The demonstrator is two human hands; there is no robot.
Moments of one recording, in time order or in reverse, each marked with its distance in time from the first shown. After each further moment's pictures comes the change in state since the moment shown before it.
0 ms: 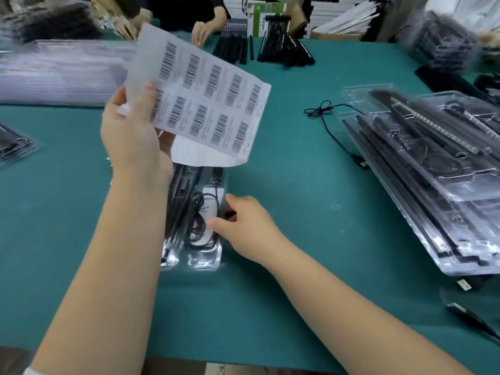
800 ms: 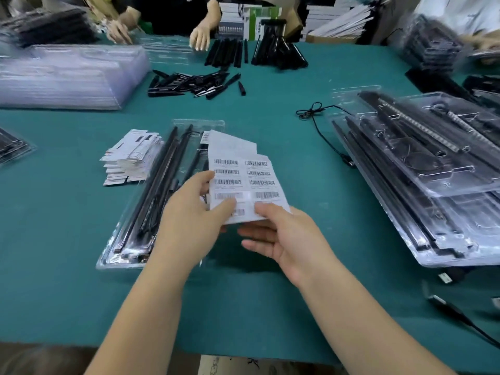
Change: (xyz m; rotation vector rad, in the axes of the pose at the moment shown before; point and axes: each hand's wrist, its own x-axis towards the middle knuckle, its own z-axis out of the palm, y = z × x) left_hand -0.105 -0.026 -0.019 1.007 -0.349 -0.164; right_hand -0.047 0.010 -0.040 0.949 0.115 0.238
